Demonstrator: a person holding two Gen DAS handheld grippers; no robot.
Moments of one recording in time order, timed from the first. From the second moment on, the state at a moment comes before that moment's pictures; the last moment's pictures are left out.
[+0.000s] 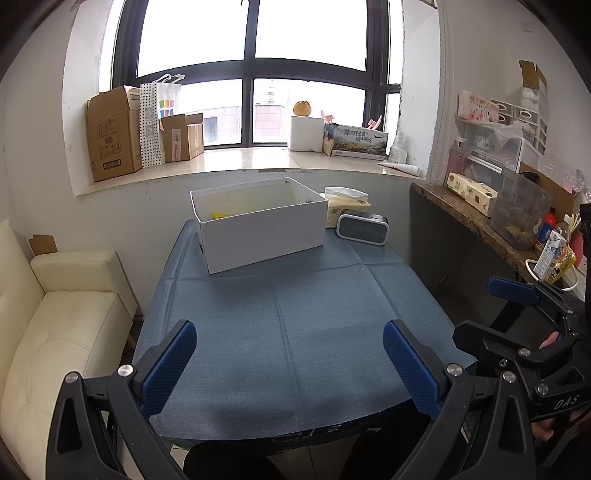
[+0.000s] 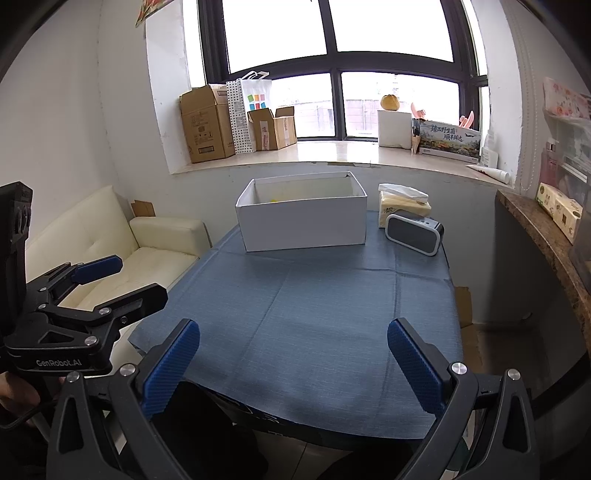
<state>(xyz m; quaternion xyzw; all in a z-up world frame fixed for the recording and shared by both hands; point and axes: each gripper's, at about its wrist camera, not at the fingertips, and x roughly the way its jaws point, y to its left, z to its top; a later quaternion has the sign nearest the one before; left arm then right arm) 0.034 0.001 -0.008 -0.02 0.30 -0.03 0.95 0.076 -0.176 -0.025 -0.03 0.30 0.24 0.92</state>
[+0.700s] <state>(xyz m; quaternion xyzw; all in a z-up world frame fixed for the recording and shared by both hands) 0.032 0.001 -0.008 -0.02 0.30 -0.03 0.95 0.074 -0.176 -0.025 -0.03 0.30 0.24 0.92</state>
